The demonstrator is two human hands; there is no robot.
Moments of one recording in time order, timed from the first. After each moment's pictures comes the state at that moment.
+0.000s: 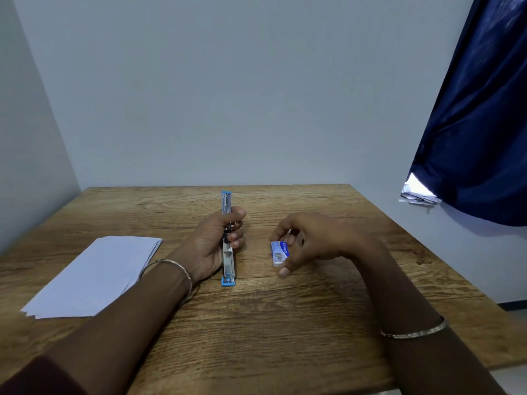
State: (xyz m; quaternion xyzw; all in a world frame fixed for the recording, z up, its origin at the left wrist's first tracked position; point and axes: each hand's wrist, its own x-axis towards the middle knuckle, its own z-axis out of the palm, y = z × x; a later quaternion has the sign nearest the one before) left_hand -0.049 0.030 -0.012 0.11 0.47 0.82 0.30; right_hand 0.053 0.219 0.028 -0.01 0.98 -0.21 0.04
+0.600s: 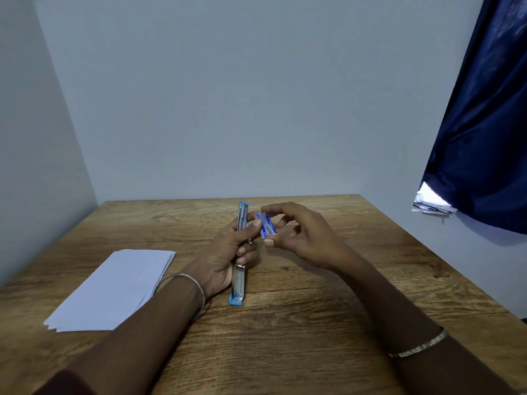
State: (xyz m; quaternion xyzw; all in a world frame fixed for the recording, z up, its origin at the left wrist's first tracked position) left_hand -0.047 0.027 -0.014 0.18 0.44 0.81 0.34; right_hand 0.031 0.197 0.009 -0.10 0.90 -0.36 -0.23
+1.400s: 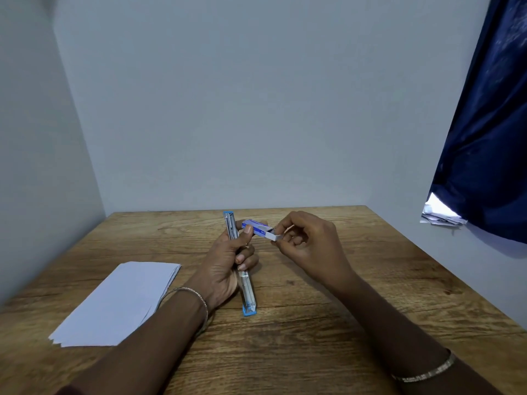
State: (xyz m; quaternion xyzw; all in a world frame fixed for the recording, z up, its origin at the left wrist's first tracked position) left_hand -0.050 0.027 -0.011 0.15 0.36 0.88 0.26; right_hand 0.030 0.183 0.006 -0.10 0.85 -0.34 -0.39
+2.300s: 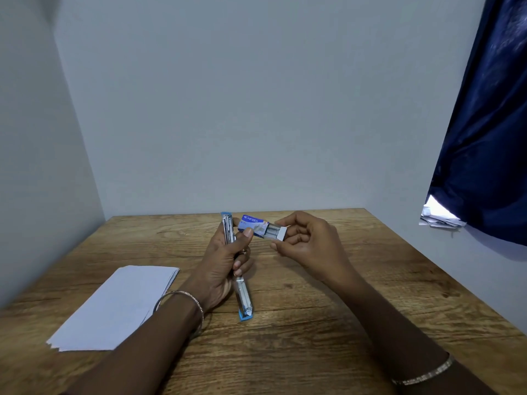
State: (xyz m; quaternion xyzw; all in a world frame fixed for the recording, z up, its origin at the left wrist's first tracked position) left_hand -0.059 0.022 -0.016 0.24 0.43 0.85 0.20; right_hand 0.034 0.185 0.014 -0.02 0.82 -0.48 -0.30
